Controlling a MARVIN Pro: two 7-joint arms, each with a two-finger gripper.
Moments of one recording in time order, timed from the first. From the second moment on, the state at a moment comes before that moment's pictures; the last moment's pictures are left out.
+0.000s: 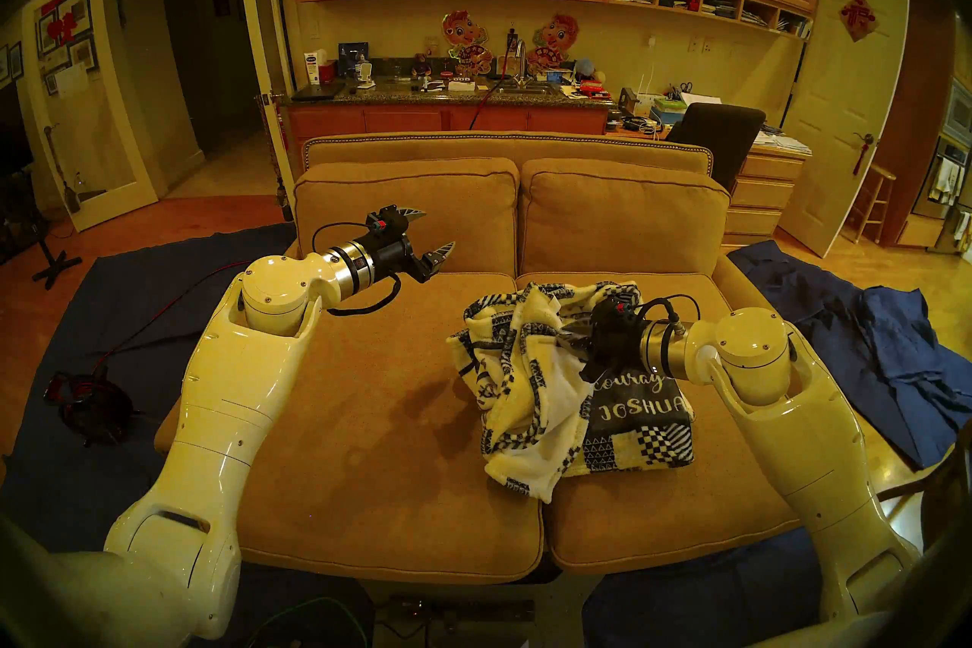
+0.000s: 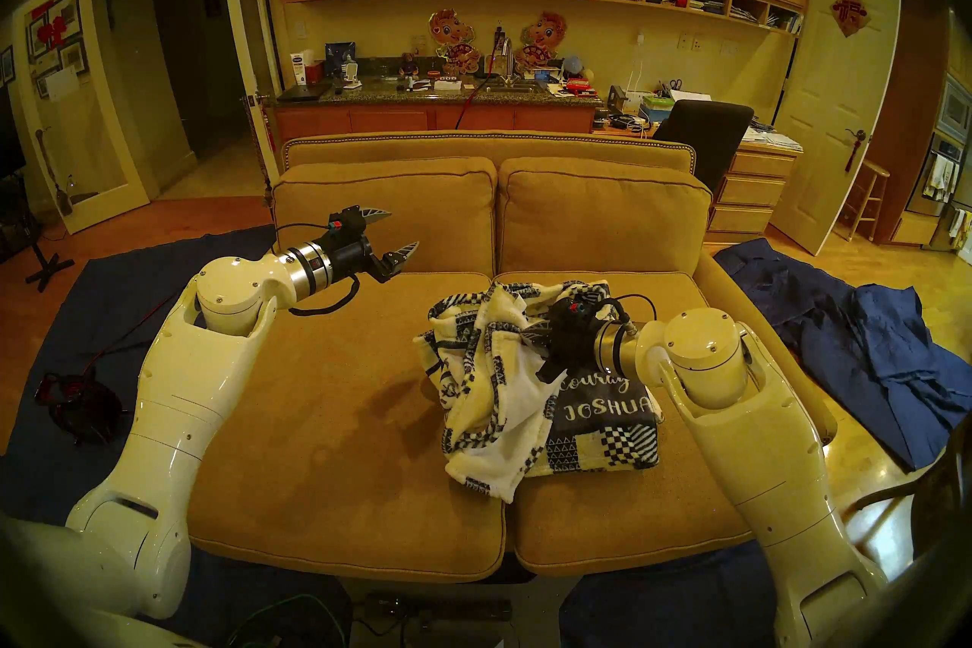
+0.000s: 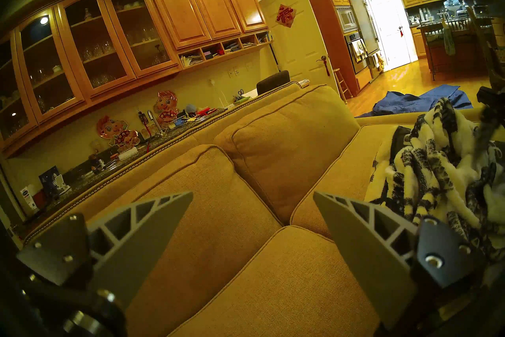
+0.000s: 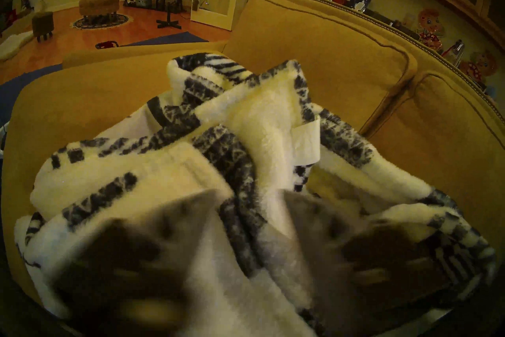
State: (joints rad) left arm 1.23 -1.25 -1.48 -1.47 0.04 0.04 -0.69; right arm -1.55 -0.99 1.46 -1.82 0.03 0.42 0.80
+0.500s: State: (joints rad) left arm 1.23 -1.25 -1.48 -1.47 0.04 0.04 -0.69; right arm -1.55 -0.98 1.45 -1.82 0.02 0.45 0.82
